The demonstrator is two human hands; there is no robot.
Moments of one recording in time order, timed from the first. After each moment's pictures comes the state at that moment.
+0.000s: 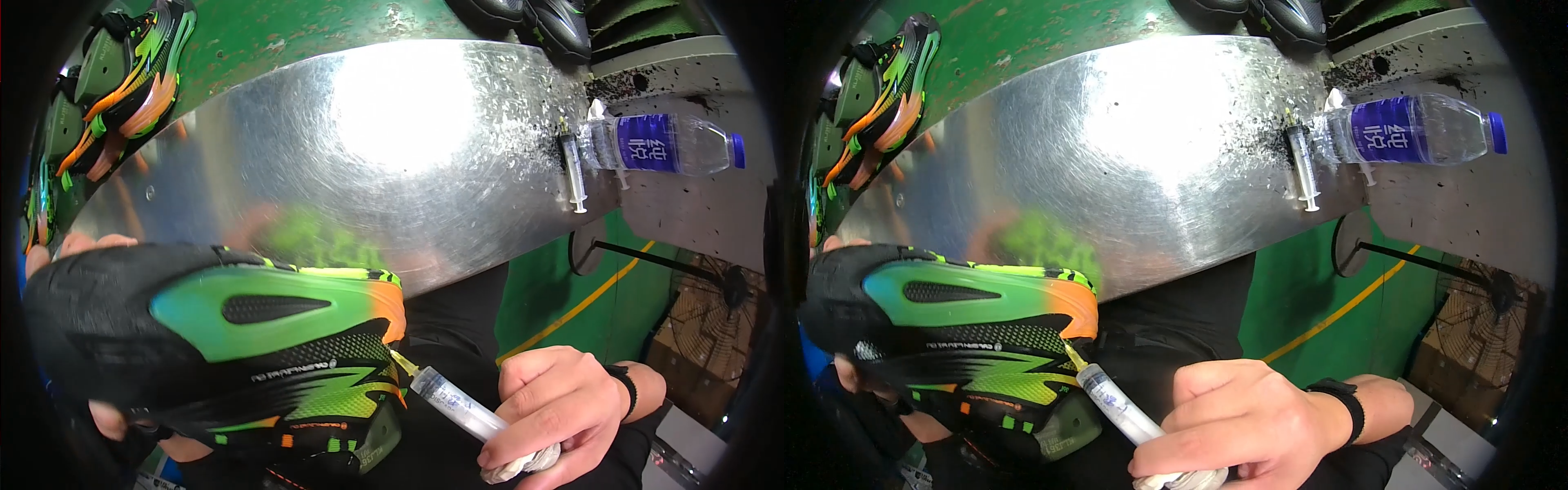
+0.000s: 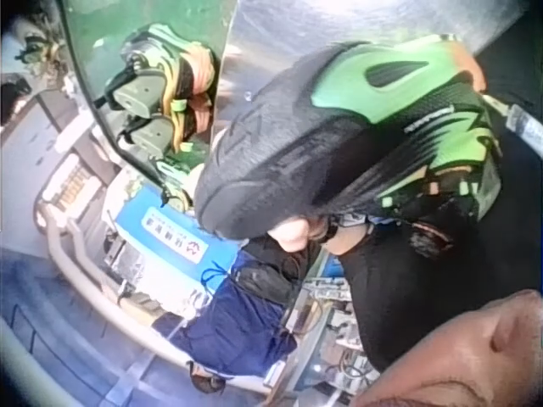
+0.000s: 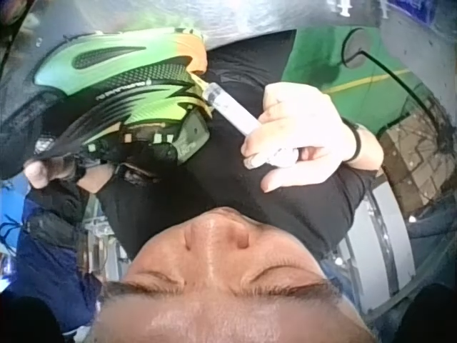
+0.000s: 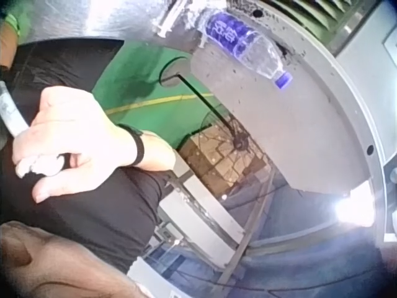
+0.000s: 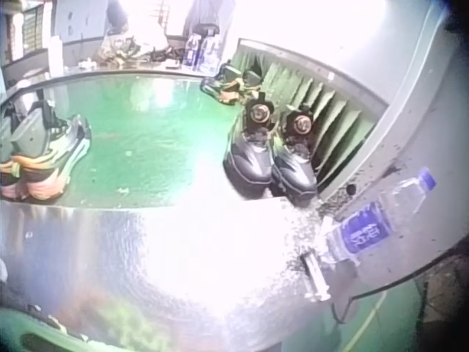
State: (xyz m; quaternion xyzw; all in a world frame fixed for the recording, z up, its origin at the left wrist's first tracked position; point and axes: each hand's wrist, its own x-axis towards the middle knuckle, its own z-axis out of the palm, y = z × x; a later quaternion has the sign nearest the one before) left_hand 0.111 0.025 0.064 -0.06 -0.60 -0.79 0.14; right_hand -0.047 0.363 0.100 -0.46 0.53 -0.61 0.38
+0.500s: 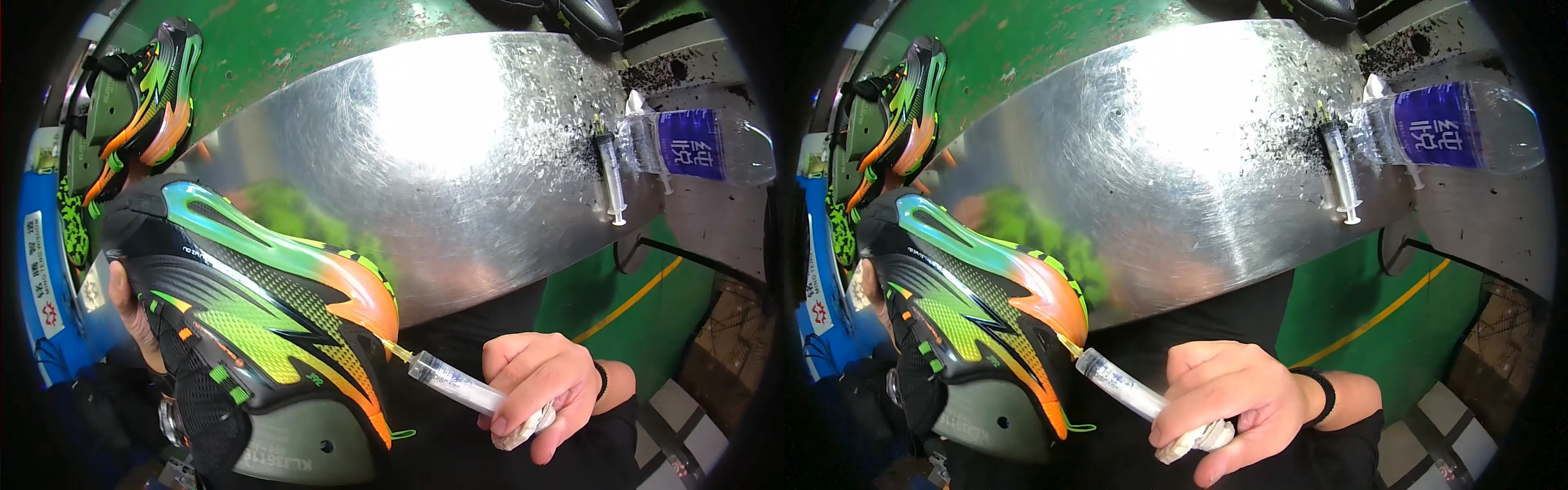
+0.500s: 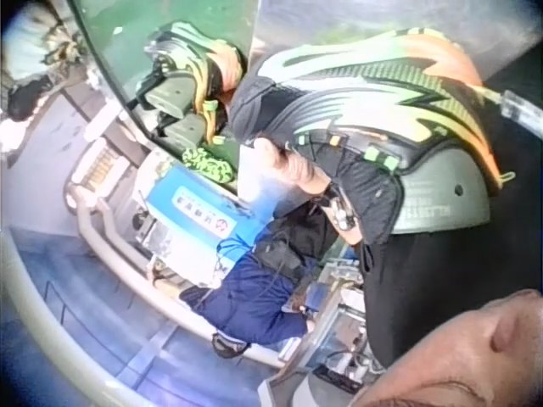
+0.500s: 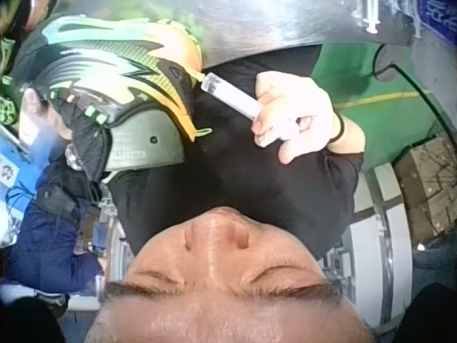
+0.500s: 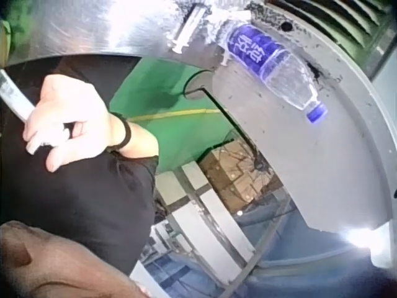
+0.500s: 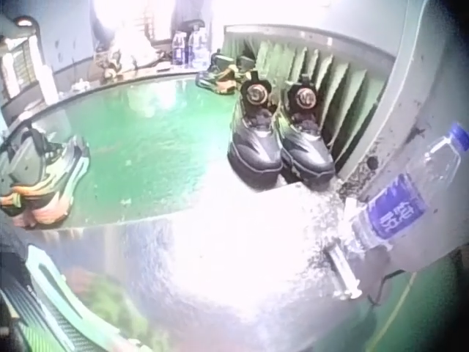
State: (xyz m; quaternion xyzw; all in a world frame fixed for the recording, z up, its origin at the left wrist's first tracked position) left_hand 0.118 0.025 0.063 0.07 -0.61 -0.78 0.09; right_hand -0.051 0.371 0.019 -0.35 0.37 -0.75 0.41
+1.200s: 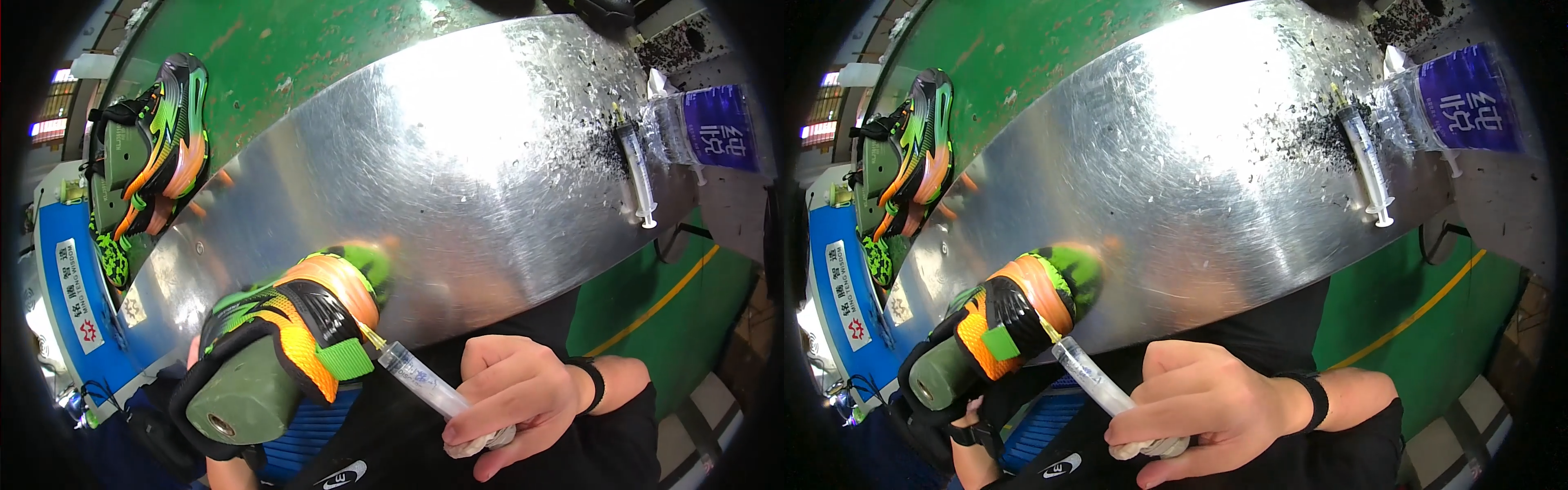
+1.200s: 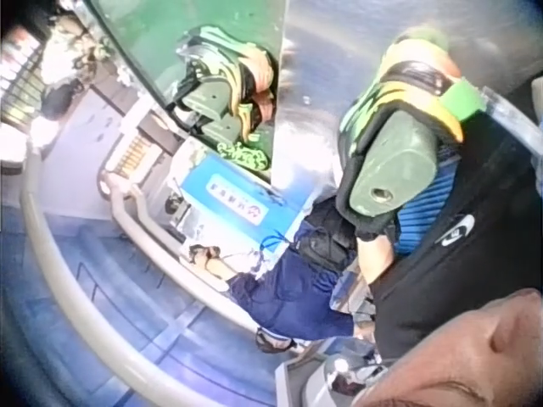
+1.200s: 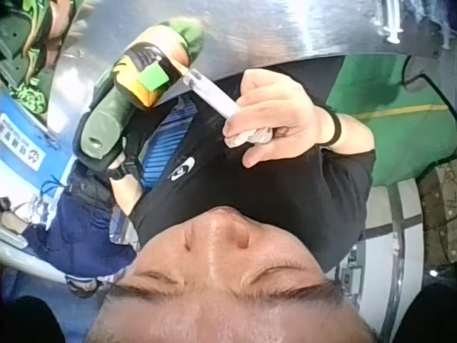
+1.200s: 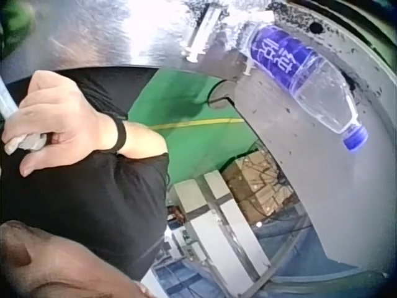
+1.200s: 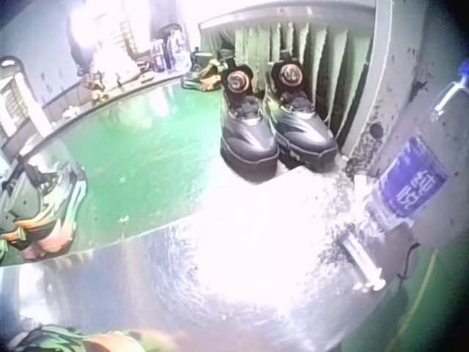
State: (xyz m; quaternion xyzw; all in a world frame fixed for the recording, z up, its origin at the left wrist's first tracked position) left_hand 0.151 0.042 0.060 0.23 -0.60 -0.77 0.05; right_hand -0.049 0.347 0.002 -0.42 0.40 -0.75 0.33
